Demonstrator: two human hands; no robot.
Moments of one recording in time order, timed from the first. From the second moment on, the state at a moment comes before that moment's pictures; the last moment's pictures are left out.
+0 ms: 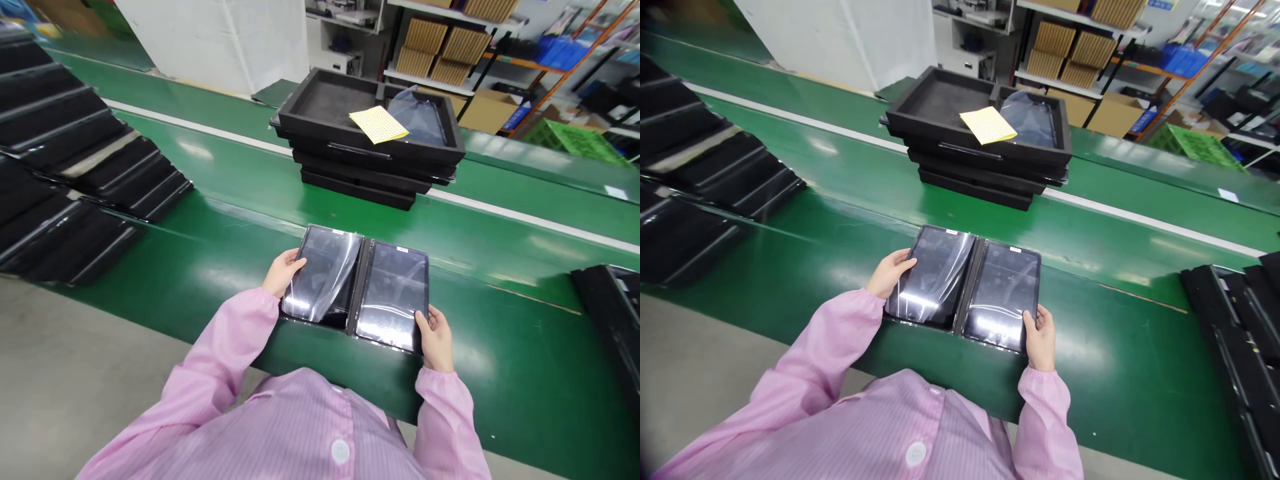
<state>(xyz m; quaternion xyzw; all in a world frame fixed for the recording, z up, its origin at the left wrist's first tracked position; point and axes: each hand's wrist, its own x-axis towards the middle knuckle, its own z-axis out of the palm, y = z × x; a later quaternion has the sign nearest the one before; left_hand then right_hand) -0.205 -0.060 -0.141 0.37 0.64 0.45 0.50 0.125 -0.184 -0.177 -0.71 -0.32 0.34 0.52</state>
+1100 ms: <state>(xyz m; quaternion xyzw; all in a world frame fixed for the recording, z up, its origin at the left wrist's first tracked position) -0.114 -0.141 -0.165 0.92 0.32 0.17 0.13 0.166 -0.188 -0.151 -0.77 -0.41 0.24 0.42</state>
